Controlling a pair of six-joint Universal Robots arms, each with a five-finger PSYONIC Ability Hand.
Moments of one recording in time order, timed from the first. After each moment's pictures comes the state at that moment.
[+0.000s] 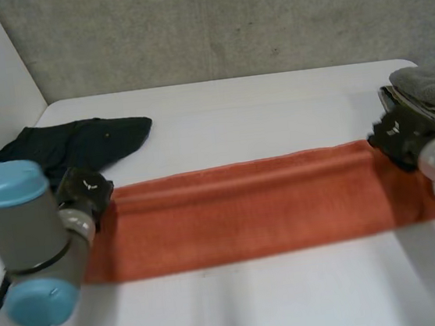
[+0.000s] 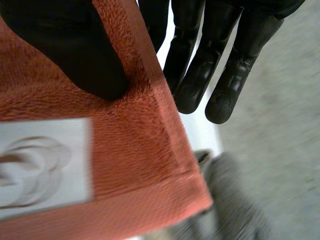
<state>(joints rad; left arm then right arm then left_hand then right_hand) 4.36 -2.05 -1.64 3.36 -1.76 3.95 1.64 -1.06 1.49 -0.10 1.29 2.03 1.15 1.20 1.19 1.20 0.98 0.99 1.18 1.19 1.19 0.98</state>
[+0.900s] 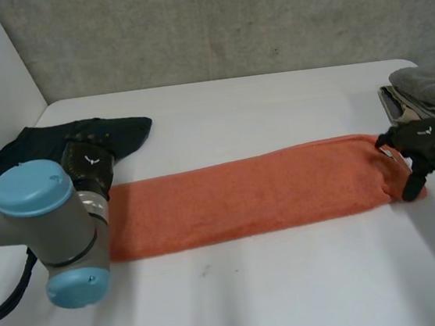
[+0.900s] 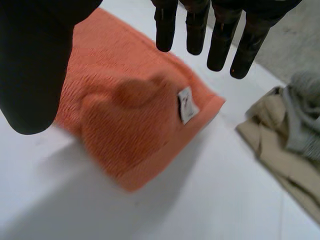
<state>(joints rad) 4.29 -2.09 -1.60 3.59 -1.88 3.90 1.48 -1.09 1.50 0.12 1.15 2.54 0.19 0.20 0.21 0.20 0.05 0.22 0.27 0.27 0.26 0.11</state>
